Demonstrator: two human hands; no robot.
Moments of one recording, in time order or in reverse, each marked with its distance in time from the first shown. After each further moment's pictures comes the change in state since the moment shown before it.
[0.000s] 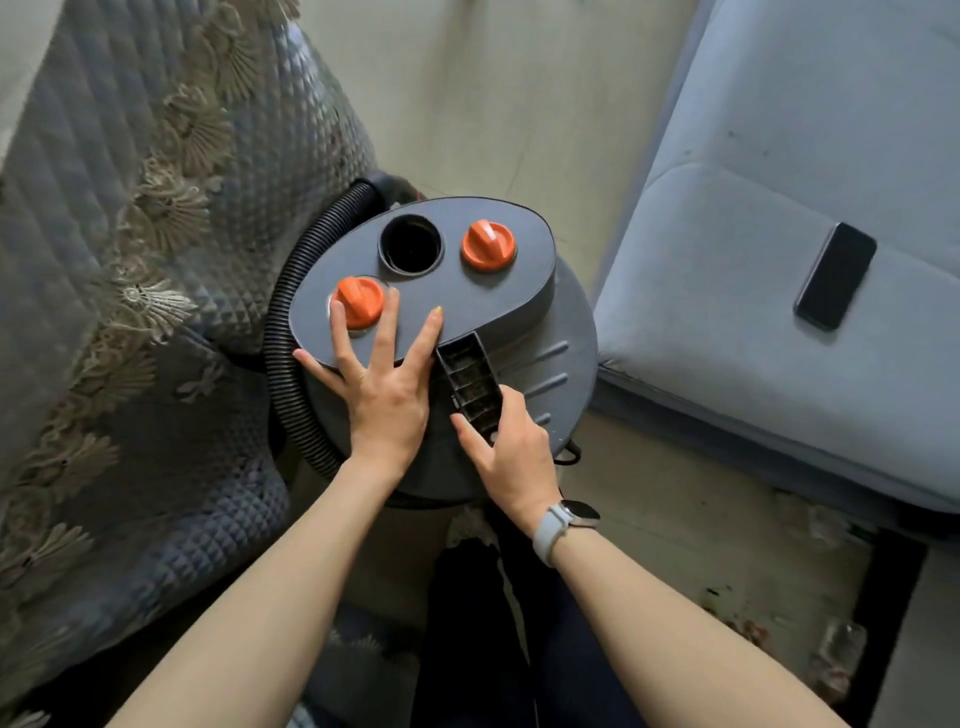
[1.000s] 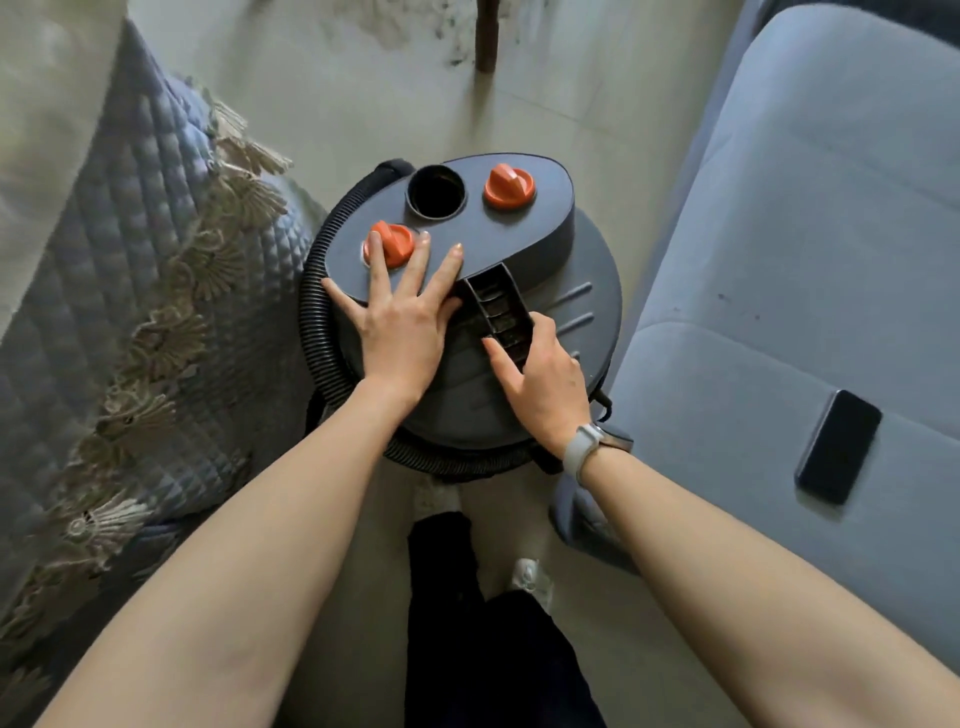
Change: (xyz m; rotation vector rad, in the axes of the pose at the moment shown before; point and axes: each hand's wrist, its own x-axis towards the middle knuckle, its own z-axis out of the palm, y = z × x) left_hand 0.266 0.046 0.018 0.067 -0.222 -0.033; right_hand 0.250 -0.051 -0.093 -0.149 0.026 -0.083
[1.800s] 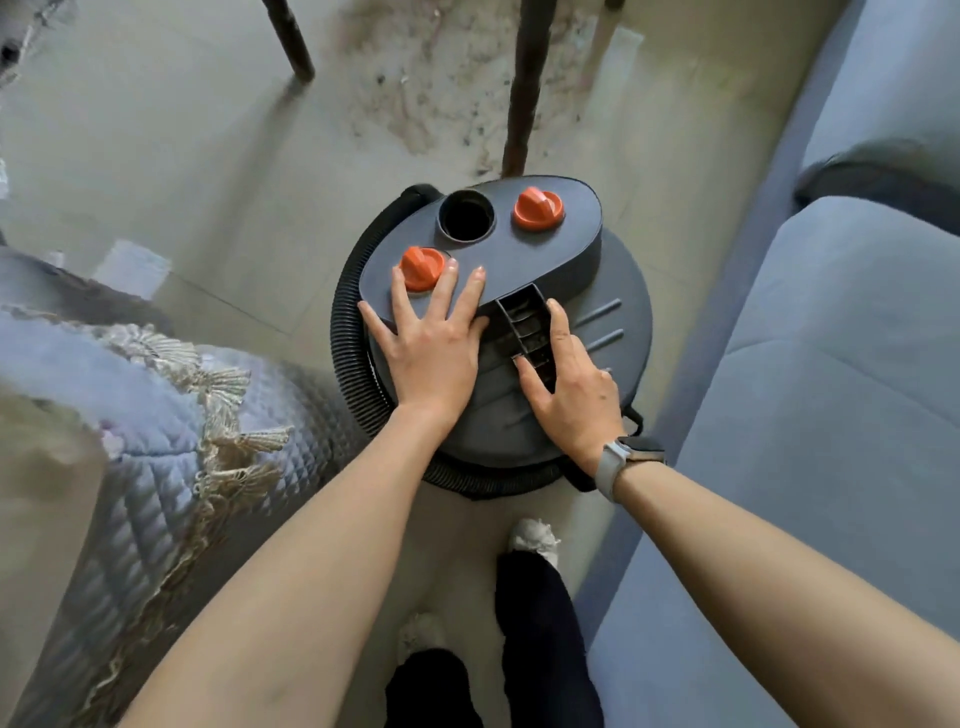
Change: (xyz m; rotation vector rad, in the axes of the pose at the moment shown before) left_hand 0.269 0.002 -0.022 -0.041 0.100 -0.122; right_hand 0.277 -0.055 -0.055 -0.268 0.011 -0.226
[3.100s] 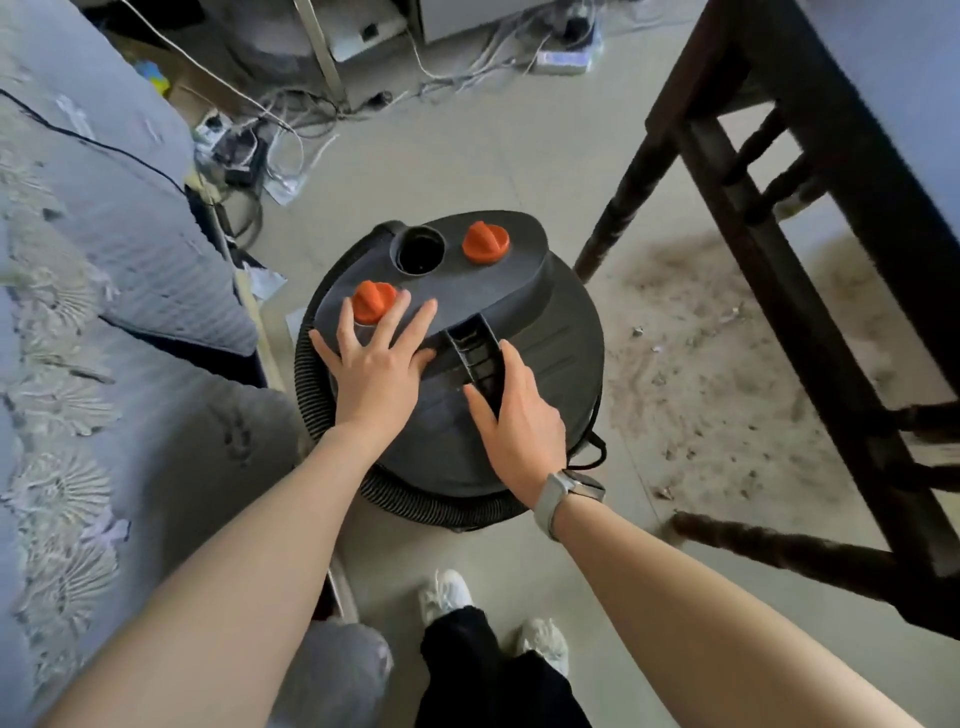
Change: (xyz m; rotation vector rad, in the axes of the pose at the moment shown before) left_hand 0.392 -0.376 -0.104 -0.073 0.147 -0.665; right_hand 0.503 -0.378 0.100 0.031 -0.520 -0.482
